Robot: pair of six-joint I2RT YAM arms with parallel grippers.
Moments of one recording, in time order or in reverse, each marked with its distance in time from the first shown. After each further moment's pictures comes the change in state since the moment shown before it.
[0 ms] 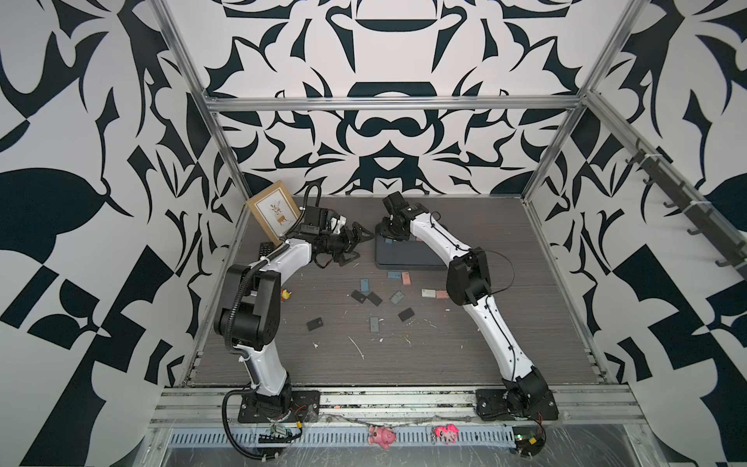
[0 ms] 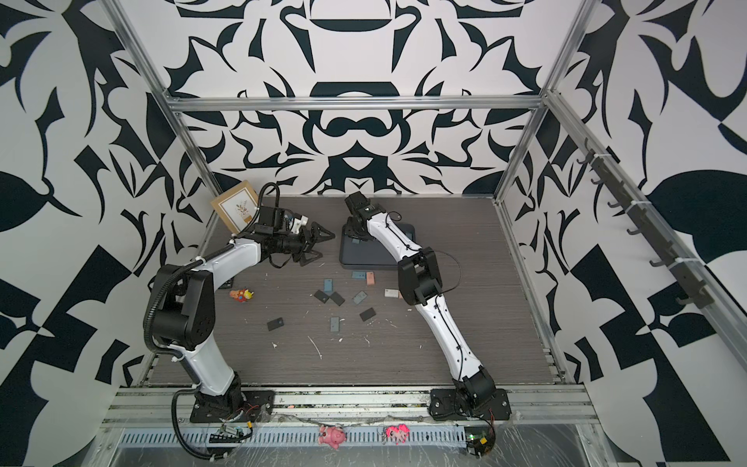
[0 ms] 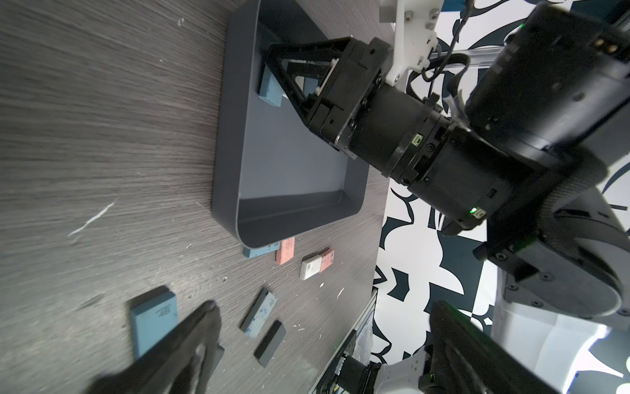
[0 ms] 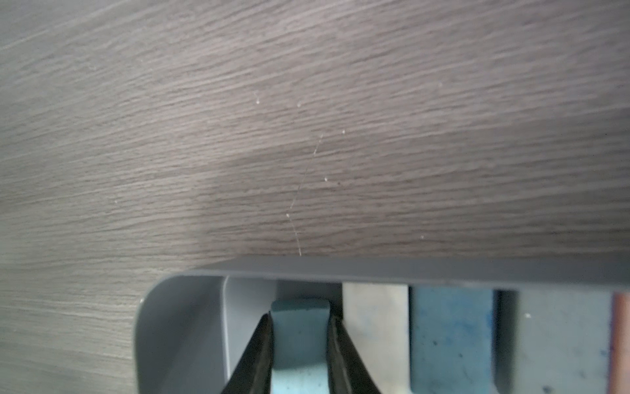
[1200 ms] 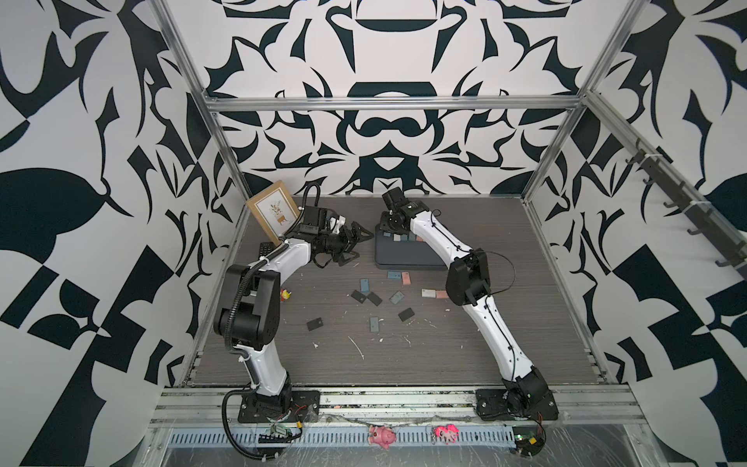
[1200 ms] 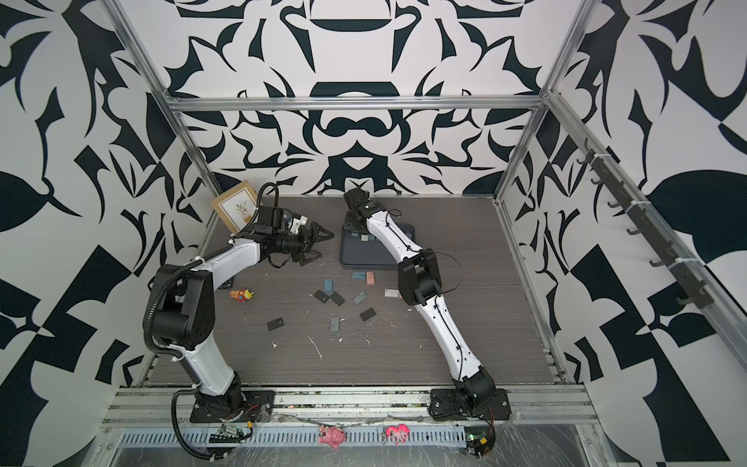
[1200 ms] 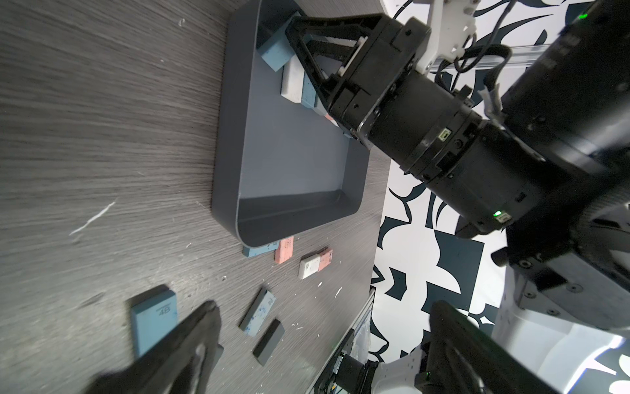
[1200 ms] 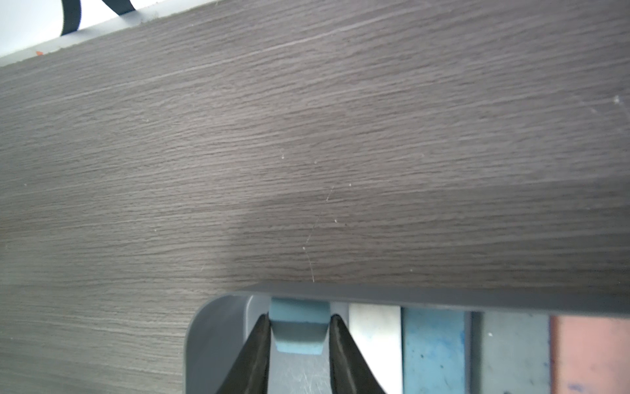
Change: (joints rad) left arm 0.008 0.000 0.000 0.000 0.011 -0.004; right arm 0.000 0.005 0.061 0.016 0.062 -0.043
